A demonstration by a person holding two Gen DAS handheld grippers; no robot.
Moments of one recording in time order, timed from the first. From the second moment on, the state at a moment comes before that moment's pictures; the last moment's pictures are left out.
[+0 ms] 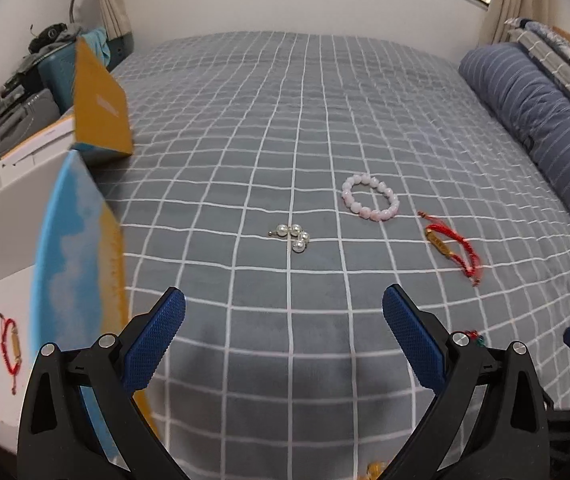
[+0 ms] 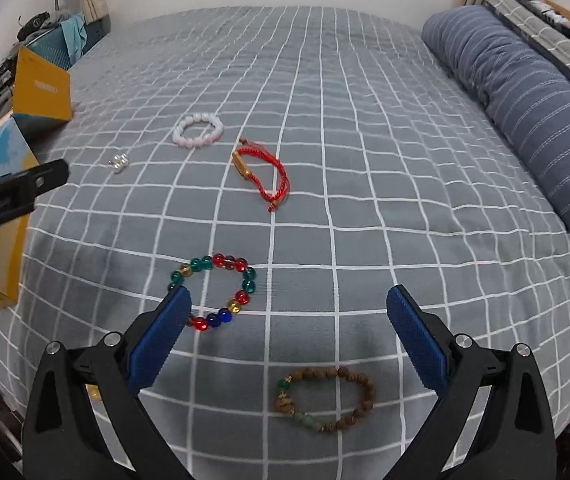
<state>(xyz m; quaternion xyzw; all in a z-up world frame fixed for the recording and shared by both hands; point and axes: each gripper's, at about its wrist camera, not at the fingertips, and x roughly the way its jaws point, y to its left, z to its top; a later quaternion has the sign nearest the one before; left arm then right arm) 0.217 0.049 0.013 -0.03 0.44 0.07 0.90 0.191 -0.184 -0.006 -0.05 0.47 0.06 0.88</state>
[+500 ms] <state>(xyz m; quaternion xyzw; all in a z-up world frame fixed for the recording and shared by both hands) 0.298 0.052 -0.025 -0.03 0.48 0.07 0.87 0.218 -0.175 -0.040 -0.05 0.51 0.09 0.86</state>
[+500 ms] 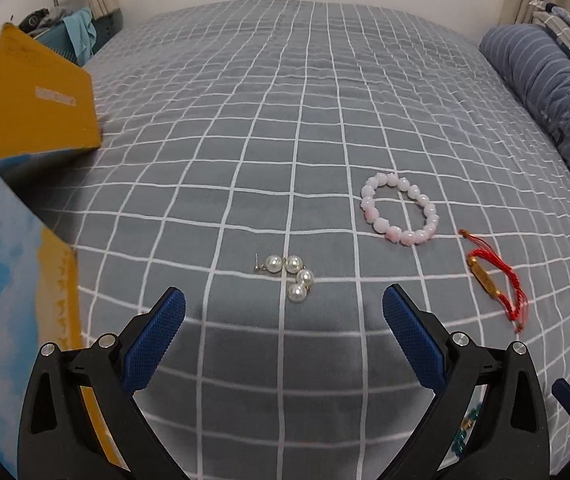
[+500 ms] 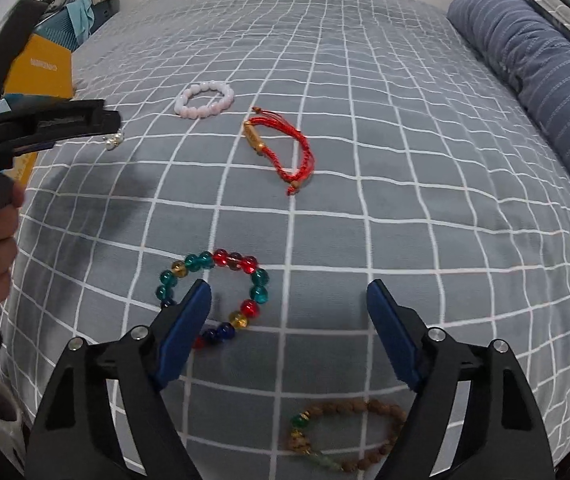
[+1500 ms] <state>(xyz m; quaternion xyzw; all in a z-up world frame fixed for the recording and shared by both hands) 0.326 0.068 -0.057 -0.03 0.51 0.06 0.86 0.231 -0.162 -0.049 -0.06 0.53 0.11 0.84</state>
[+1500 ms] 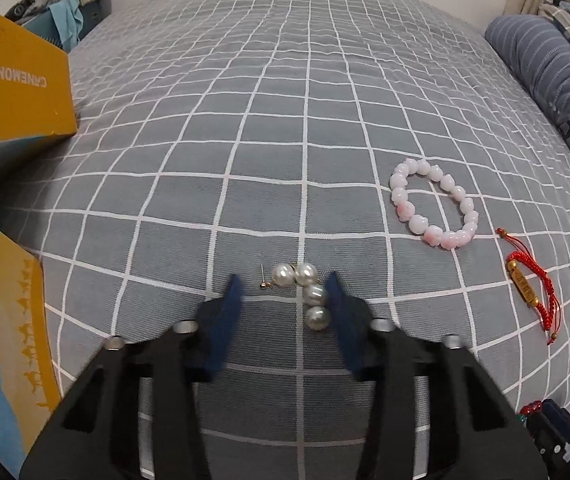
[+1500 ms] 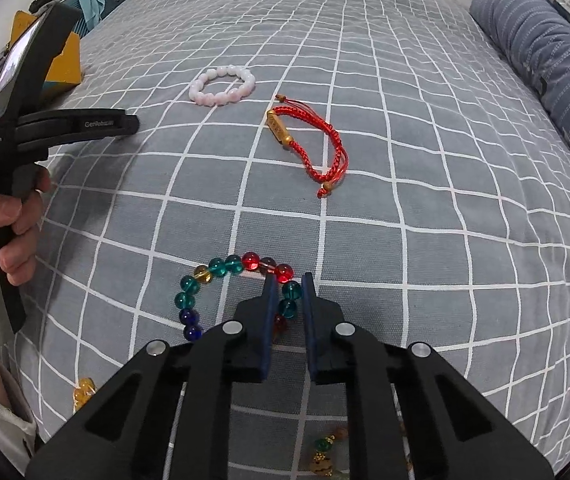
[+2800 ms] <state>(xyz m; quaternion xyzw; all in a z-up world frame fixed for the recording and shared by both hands) 0.297 0.068 -0.026 -0.04 0.48 0.05 0.87 0.212 -0.158 -0.016 -0.05 0.50 0.11 0.86</state>
